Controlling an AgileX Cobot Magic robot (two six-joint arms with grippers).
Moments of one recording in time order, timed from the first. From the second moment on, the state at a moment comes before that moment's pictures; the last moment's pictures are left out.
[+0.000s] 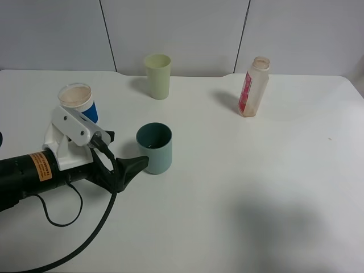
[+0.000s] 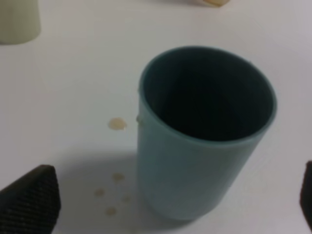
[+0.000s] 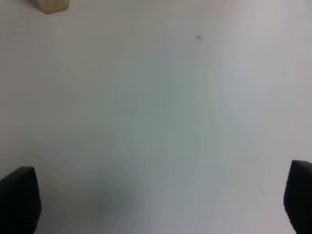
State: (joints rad) left arm -0.52 1.69 -0.19 0.28 -1.07 -0.15; right arm -0.04 0.19 -0.50 -0.02 1.06 0.04
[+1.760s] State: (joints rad) left arm -0.52 1.99 -0.19 0.23 -1.20 -0.08; right arm -0.04 0.19 -0.50 -0.02 1.06 0.04
